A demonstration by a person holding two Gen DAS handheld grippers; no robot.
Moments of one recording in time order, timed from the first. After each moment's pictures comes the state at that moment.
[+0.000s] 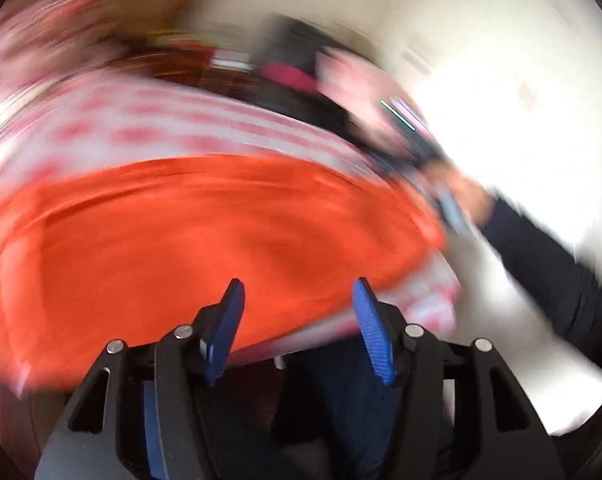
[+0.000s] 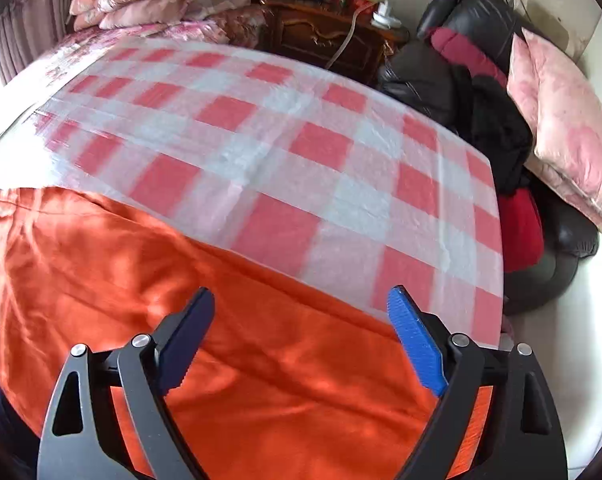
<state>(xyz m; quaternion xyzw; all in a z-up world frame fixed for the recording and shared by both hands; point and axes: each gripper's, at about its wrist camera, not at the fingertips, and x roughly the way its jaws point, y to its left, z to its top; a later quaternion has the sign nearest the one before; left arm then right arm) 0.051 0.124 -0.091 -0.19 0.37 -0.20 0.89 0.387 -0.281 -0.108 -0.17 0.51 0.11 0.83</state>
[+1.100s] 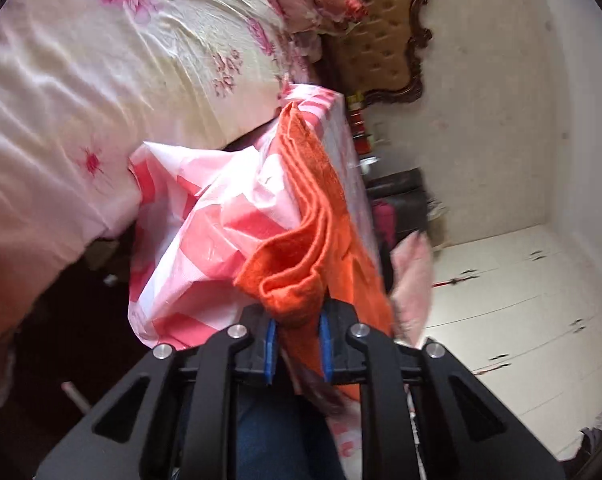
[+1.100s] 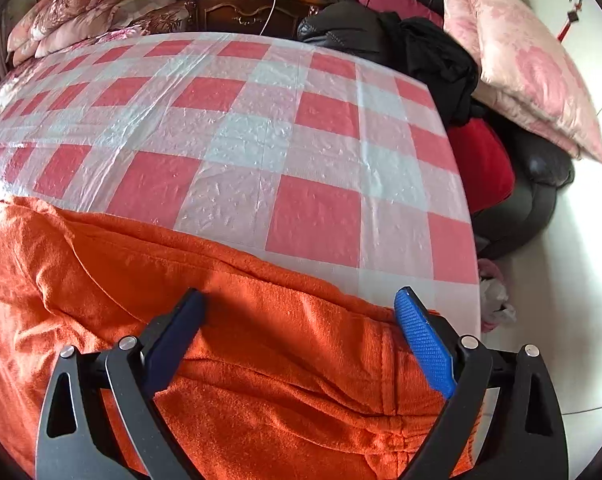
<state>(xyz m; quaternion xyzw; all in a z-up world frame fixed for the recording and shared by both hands) 0.012 0.382 -0.210 -0.56 0.32 -0.08 0.76 0.385 -0.337 -0.142 -0.12 0.52 0.01 0.85</state>
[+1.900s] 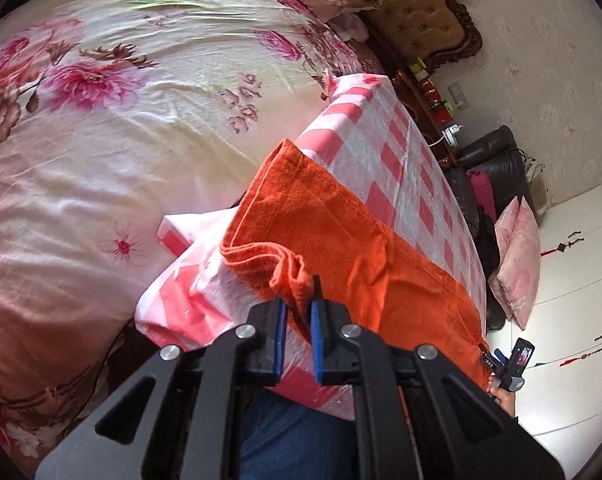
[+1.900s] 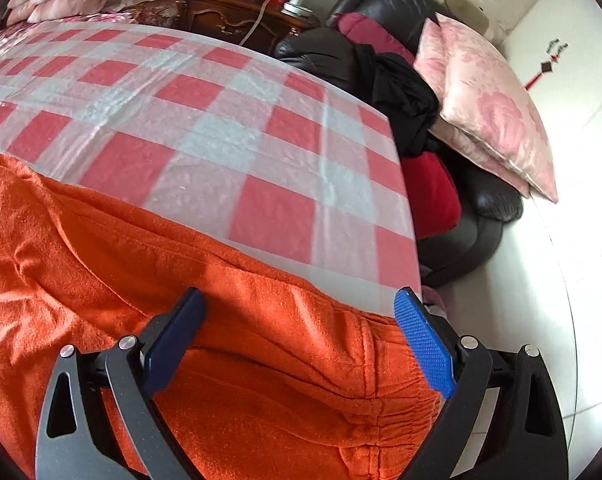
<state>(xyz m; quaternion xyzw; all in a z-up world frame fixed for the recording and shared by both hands) 0.080 0.366 -0.130 -0.41 0.43 0.03 0.80 0.366 -0.338 -0.139 -0.21 0.47 -0.06 0.86</state>
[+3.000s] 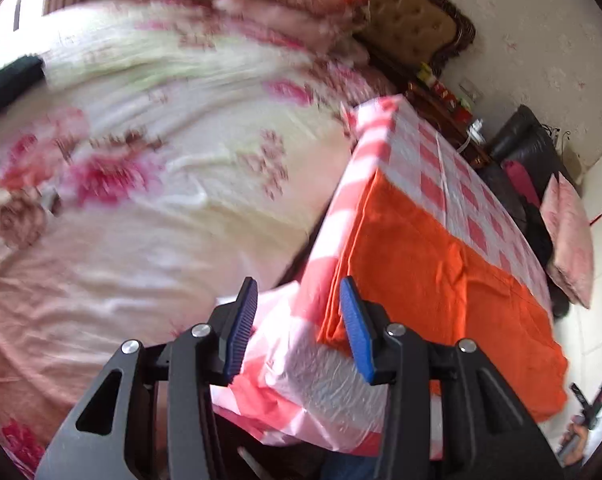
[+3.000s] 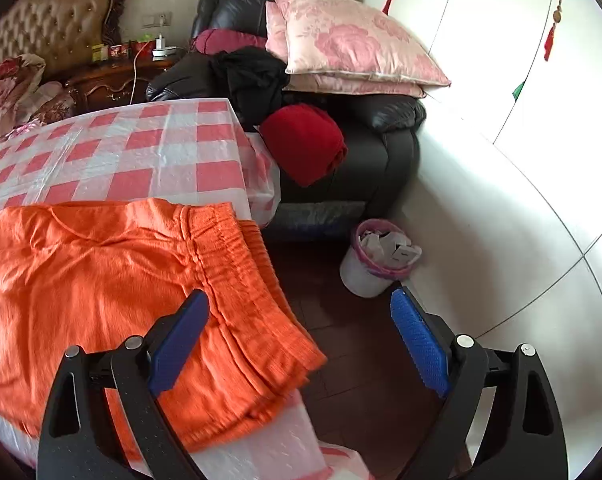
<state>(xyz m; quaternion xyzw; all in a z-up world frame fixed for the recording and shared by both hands) 0.100 0.382 -0.117 -0.26 0.39 0.11 0.88 0.226 -0.460 -0.090 -0.04 0.42 -0.19 0.89</state>
